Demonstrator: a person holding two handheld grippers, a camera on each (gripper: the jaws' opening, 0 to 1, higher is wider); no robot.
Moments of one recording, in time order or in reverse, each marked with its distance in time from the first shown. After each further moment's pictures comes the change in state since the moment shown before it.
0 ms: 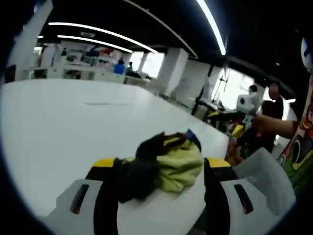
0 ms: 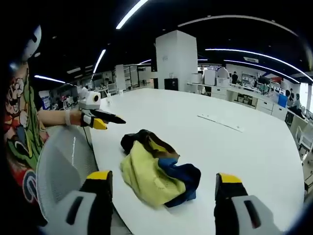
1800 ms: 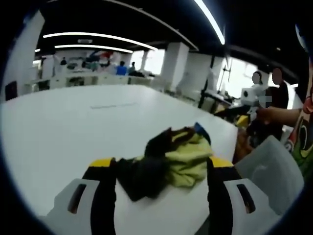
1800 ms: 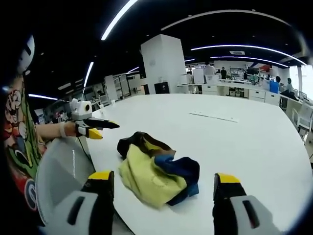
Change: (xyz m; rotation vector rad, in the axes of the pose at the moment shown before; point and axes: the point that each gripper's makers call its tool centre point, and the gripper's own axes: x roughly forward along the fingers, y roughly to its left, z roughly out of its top) left arm -0.004 0.009 -0.002 0.101 0.036 0.076; right arm 0.006 0.002 -0.006 0.130 -0.050 -0.029
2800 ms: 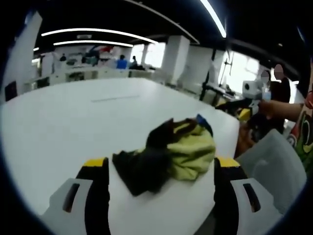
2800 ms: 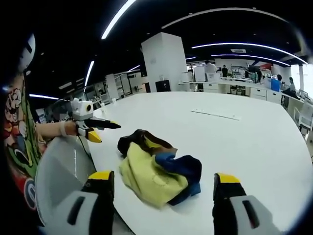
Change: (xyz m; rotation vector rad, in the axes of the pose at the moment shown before) left arm 0.004 0.005 -0.016 0.007 0.065 0.010; right arm 0.003 -0.008 -0.006 0.004 0.018 0.013
